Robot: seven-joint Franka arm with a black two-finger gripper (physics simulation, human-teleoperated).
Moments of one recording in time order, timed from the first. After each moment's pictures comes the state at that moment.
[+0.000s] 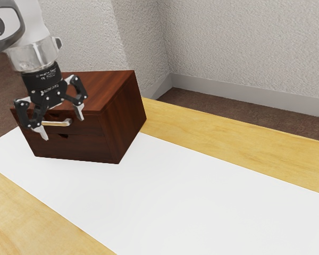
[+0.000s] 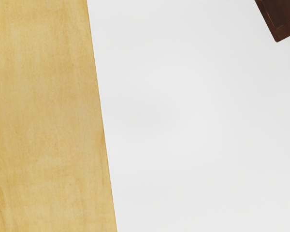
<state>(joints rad) 0.21 -0.14 0.01 -1.54 -0.02 1.36 -1.23</state>
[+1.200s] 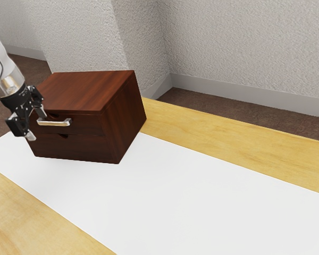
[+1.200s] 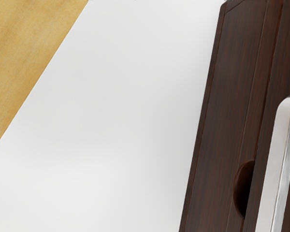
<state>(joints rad) 0.58 -0.02 0.02 -1.70 -0.02 1.89 -1.52</state>
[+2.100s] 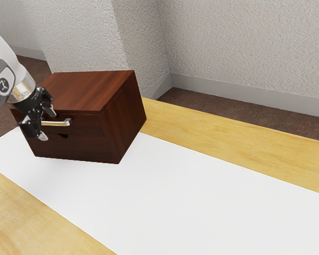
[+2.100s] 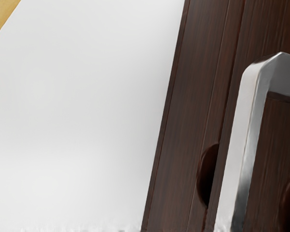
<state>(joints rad) 0.55 0.00 0.00 -1.77 -0.01 2.05 -1.56</state>
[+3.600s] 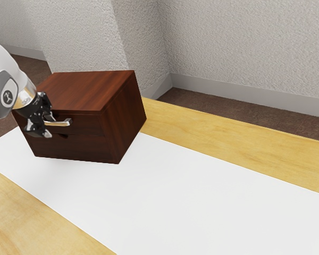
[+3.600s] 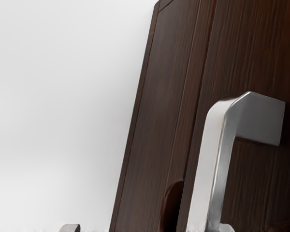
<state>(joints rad) 0.58 0.01 -0.01 -1.83 0.03 2.22 -1.57</state>
